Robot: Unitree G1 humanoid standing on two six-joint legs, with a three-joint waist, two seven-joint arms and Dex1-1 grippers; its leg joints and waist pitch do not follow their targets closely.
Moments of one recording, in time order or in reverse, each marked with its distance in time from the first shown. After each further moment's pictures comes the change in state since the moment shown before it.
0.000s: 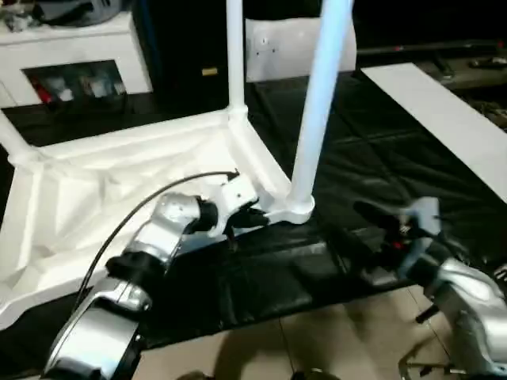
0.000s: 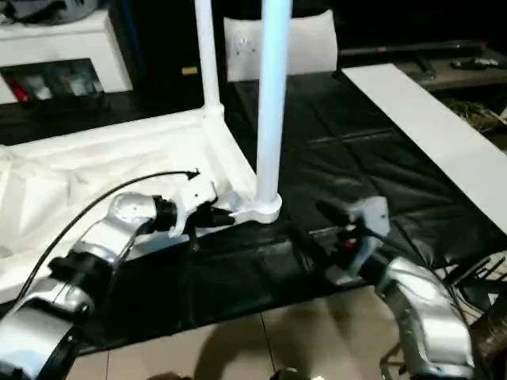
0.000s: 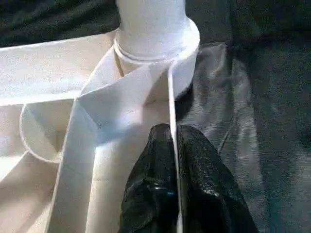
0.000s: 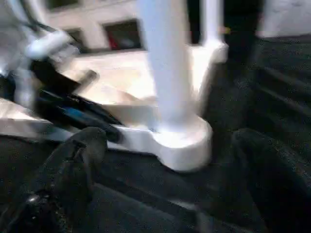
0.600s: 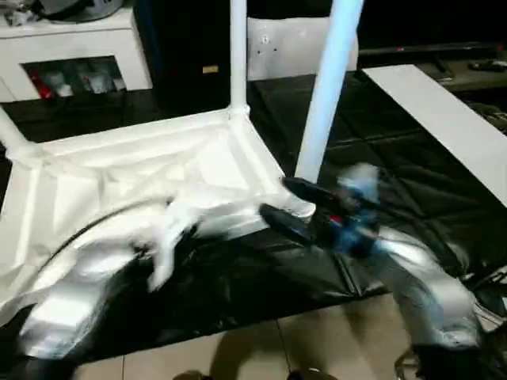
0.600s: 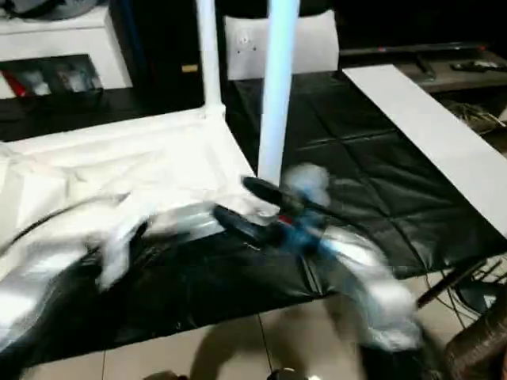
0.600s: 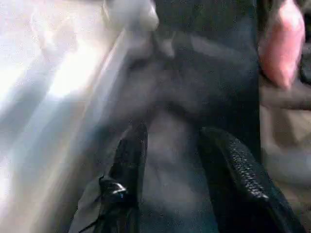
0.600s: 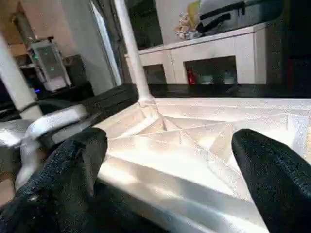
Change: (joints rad) left arm 0.574 0.318 0.143 -0.901 -0.231 0.605 -0.032; right arm -0.224 0.203 0.241 -0.014 -0.015 0.078 -0.127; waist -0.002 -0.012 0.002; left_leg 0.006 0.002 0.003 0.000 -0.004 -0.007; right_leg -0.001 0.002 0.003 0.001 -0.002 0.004
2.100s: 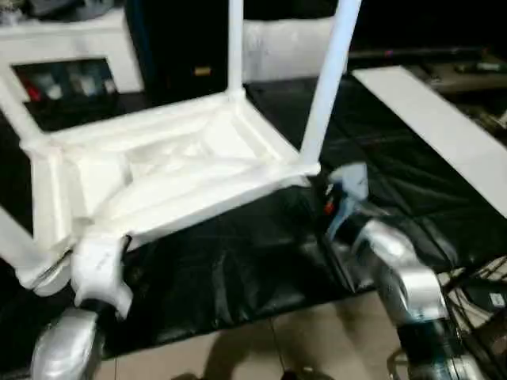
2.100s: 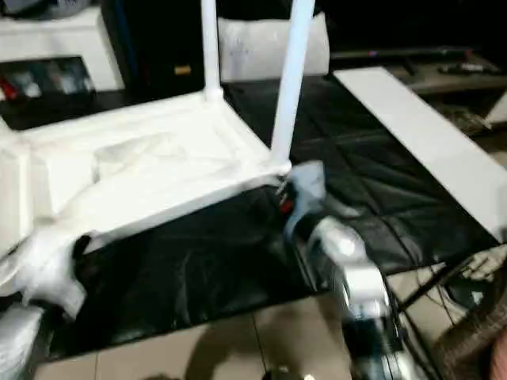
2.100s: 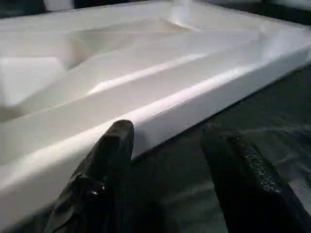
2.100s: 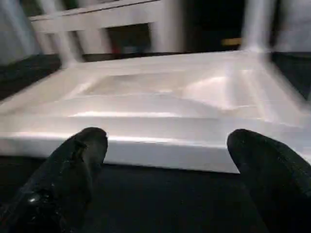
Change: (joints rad) left arm 0.437 -0.460 0.279 -0.064 0.076 -0.545 0.703; right arm -0.014 -0.041 0.041 0.238 -0.106 -0.184 -0.099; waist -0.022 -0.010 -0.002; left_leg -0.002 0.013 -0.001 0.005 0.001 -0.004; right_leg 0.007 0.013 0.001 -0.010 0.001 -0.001
